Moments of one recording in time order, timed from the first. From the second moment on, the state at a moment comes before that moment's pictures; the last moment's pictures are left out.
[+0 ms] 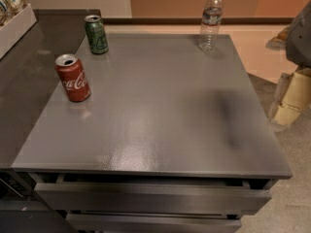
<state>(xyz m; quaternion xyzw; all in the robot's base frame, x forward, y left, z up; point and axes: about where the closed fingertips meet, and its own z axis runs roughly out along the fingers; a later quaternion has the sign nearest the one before) 0.438 -0.217 0.976 -0.60 0.78 -0.03 0.16</state>
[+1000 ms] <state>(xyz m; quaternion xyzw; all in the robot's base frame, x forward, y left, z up) 0.462 -0.185 0.967 -0.62 0.76 0.02 0.20</state>
